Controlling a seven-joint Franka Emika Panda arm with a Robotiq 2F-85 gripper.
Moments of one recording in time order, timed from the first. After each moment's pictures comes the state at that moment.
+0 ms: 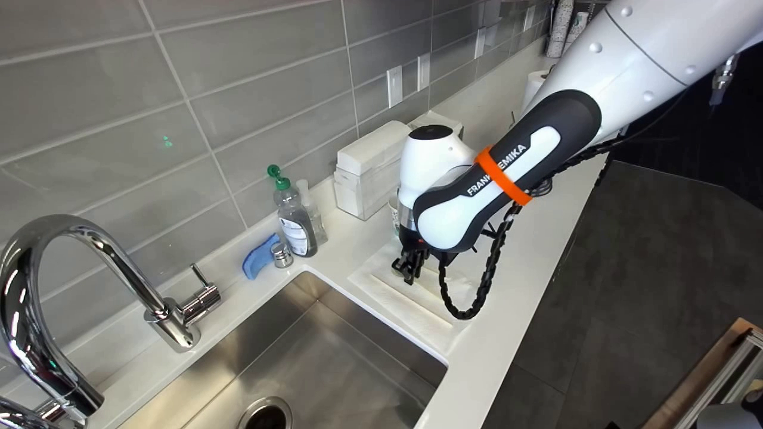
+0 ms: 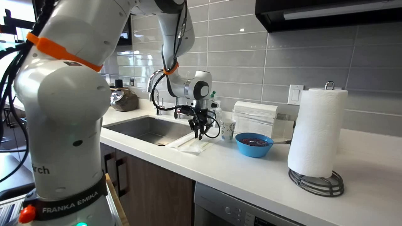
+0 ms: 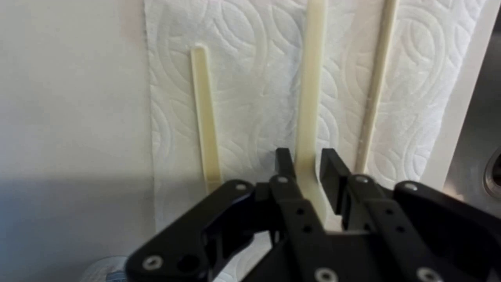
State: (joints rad) arm 0.24 0.43 0.18 -2.12 -0.02 2.61 0.04
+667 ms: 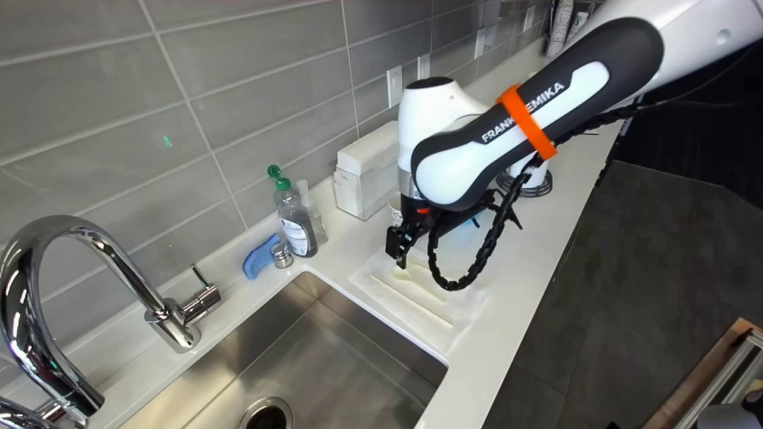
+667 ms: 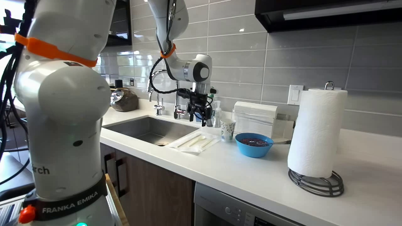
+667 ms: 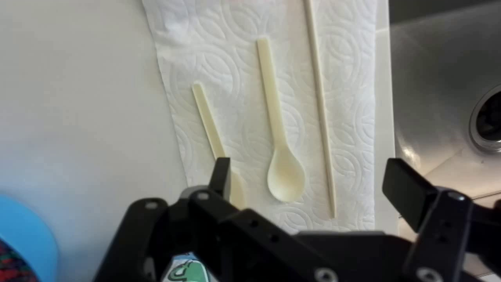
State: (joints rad) arm 0.24 0.26 0.18 -2.11 0.02 2.38 0.24
